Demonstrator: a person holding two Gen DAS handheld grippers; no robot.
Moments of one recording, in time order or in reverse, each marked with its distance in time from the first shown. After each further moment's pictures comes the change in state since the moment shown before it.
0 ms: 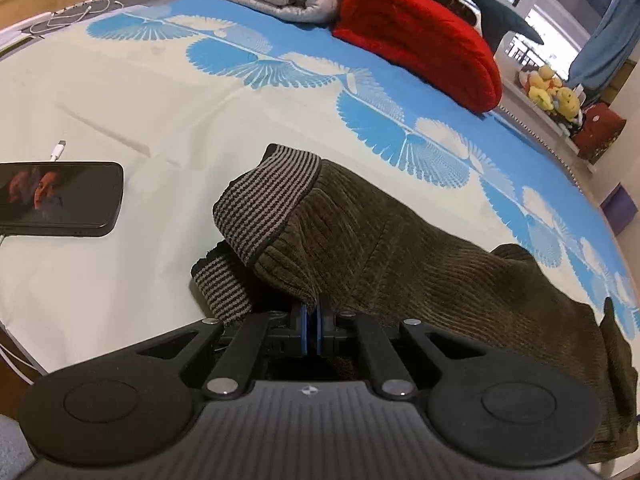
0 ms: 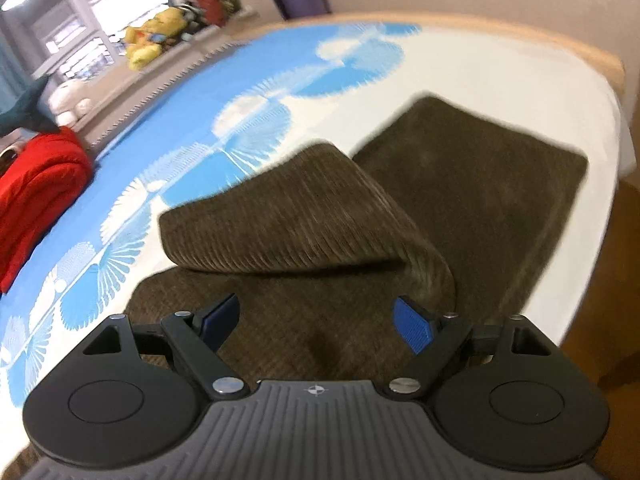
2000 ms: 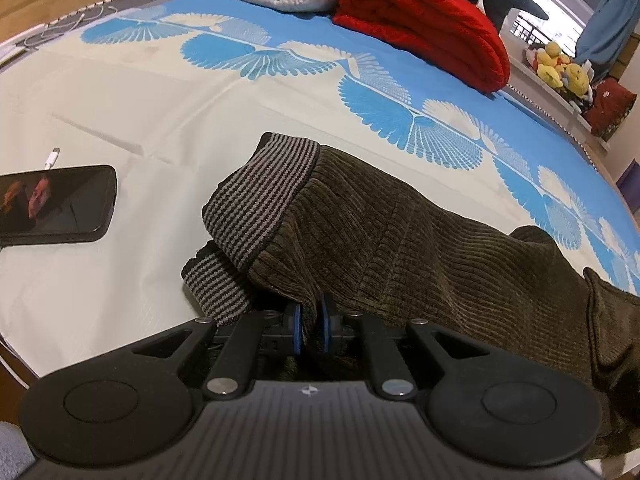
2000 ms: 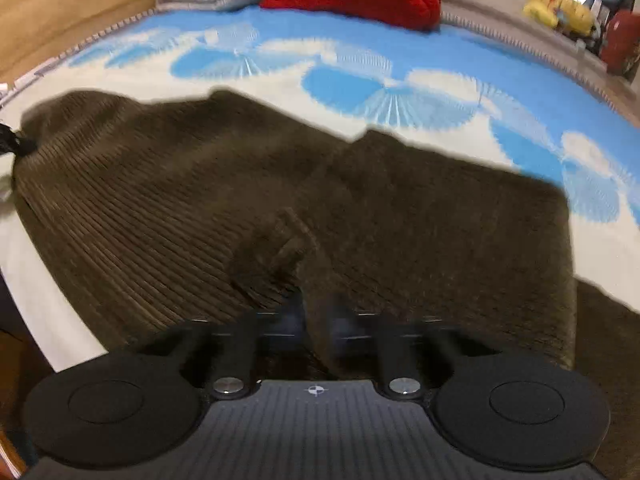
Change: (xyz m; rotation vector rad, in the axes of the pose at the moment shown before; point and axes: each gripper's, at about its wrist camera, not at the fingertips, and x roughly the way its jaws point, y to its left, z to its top) left arm 0.016 -0.011 -0.002 0.050 0.026 0.053; right arm 0.016 0.098 -0.069 -1.028 0.155 0.514
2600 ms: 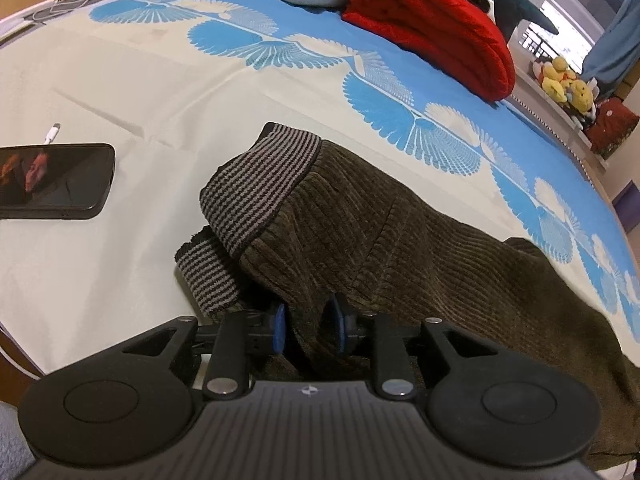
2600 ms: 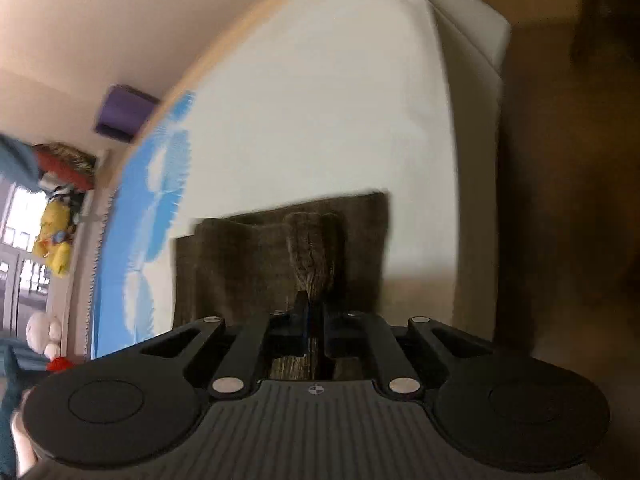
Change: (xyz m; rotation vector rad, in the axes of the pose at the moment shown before) left arm -0.002 0.002 0.000 -0.071 0.016 -0.028; right arm -0.134 -0.259 -0.227 1.669 -0.343 -0.524
